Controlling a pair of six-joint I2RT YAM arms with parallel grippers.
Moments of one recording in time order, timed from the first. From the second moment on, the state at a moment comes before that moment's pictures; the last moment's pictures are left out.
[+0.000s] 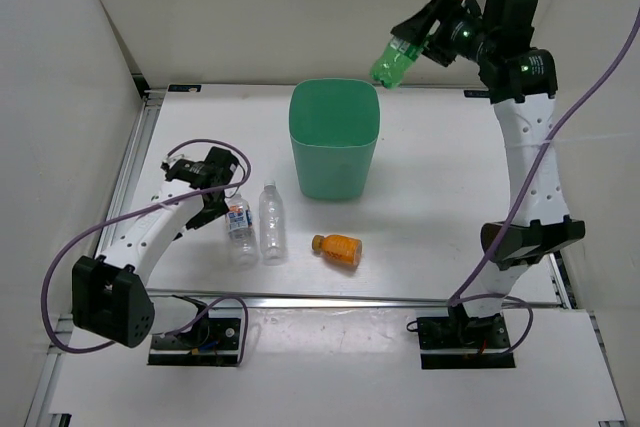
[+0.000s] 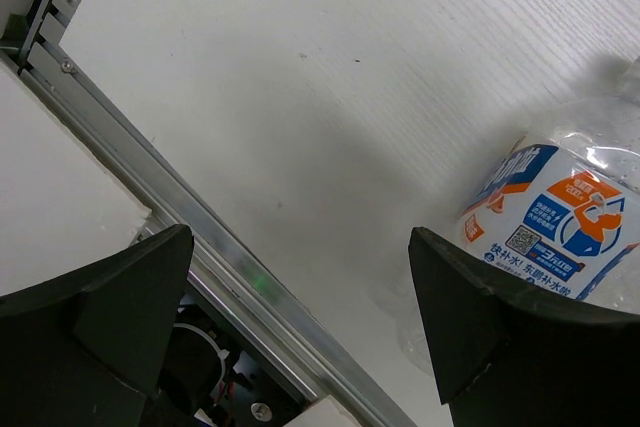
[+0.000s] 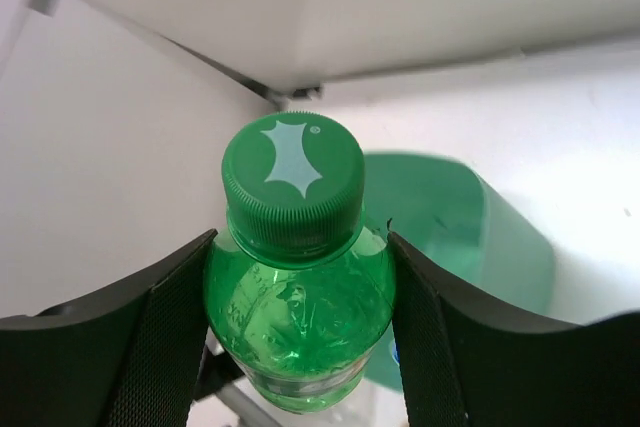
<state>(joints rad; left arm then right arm) -0.33 1.30 1.06 -1.23 -0.66 -0.92 0.21 1.74 2.30 -0.84 -0.37 0.67</state>
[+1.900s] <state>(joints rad) -0.26 1.54 0.96 -0.76 -0.11 -0.62 0.19 1.63 1.98 -1.02 -0.42 0.52</state>
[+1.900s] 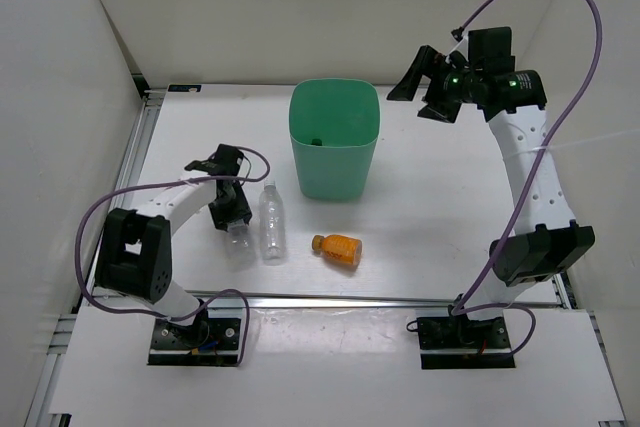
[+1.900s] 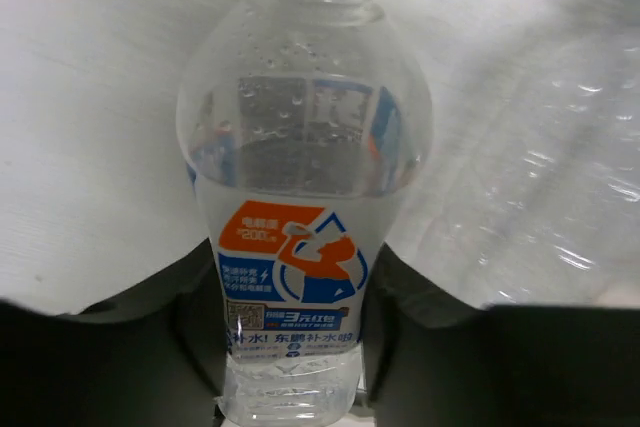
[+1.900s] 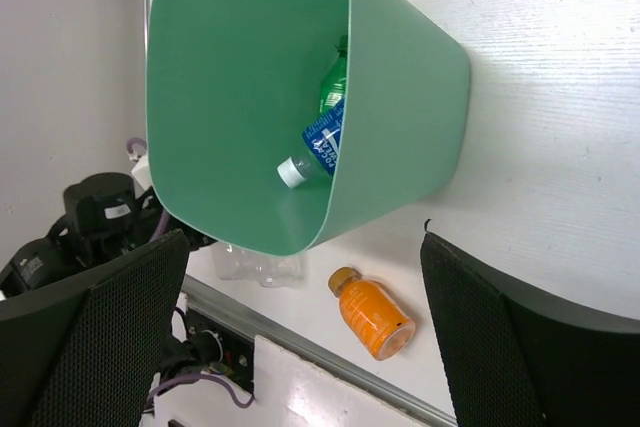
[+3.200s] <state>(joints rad) -0.56 1.98 2.19 -0.71 -0.05 -0.68 0.07 1.44 1.75 -1.03 -0.44 0.53</state>
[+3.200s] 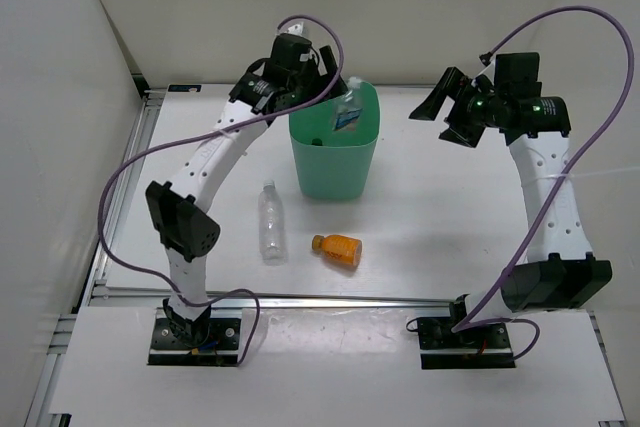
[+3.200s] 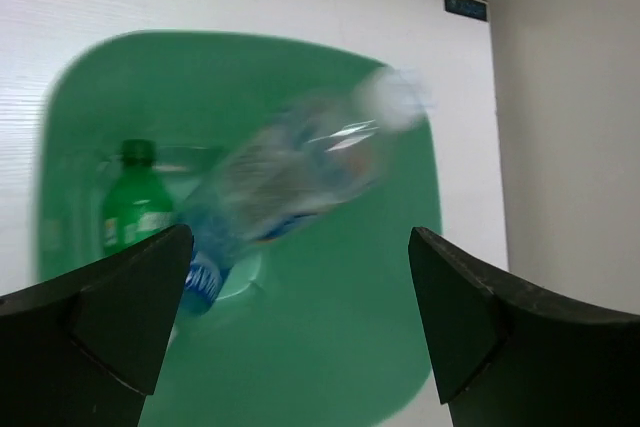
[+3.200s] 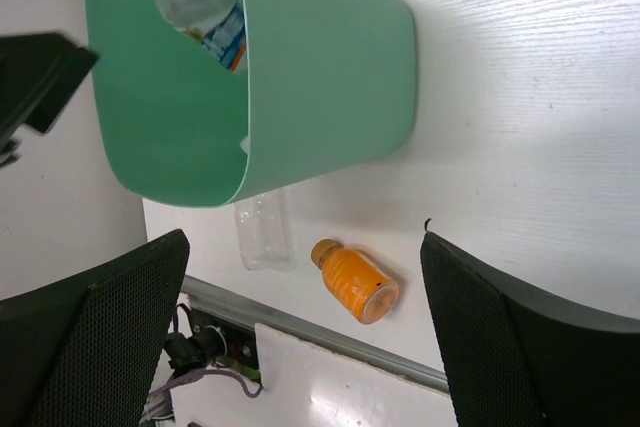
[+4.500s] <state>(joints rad) -0.49 1.62 0.98 -0.56 -0.12 -0.56 0.07 1.45 1.63 -0.99 -0.49 0.54</state>
